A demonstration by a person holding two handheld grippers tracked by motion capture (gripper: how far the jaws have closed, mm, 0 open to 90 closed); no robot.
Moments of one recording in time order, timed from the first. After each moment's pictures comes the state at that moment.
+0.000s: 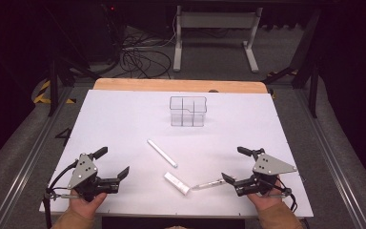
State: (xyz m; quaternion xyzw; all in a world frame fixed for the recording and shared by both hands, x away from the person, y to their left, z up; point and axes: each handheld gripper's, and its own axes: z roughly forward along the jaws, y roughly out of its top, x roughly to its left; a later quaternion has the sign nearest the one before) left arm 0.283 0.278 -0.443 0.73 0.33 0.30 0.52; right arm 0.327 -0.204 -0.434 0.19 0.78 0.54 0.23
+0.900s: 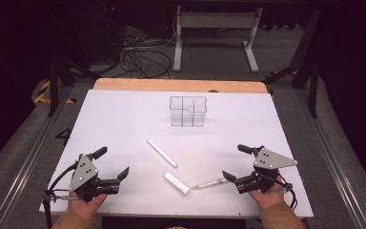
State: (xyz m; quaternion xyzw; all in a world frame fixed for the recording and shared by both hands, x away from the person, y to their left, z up) left arm 0.278 0.277 -0.439 0.73 0.32 0.32 0.51; right arm 0.335 -0.204 -0.426 0.20 0.79 0.54 0.21
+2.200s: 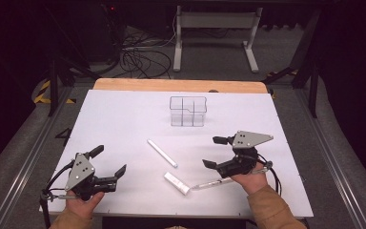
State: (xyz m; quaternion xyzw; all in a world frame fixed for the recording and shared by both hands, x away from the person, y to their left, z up) left arm 0.279 0.282 -0.437 0.72 0.33 0.33 0.51; right arm 0.366 -0.154 -0.398 0.17 0.82 0.53 0.12
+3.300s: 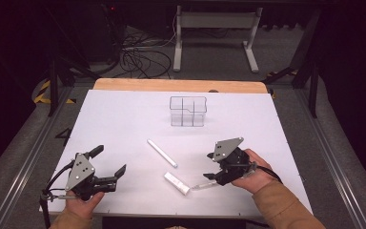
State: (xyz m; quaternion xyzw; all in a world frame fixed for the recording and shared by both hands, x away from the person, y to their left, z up) left arm 0.279 0.282 -0.437 0.72 0.33 0.33 0.51; right arm 0.362 -0.127 -0.400 0.07 0.94 0.31 0.11
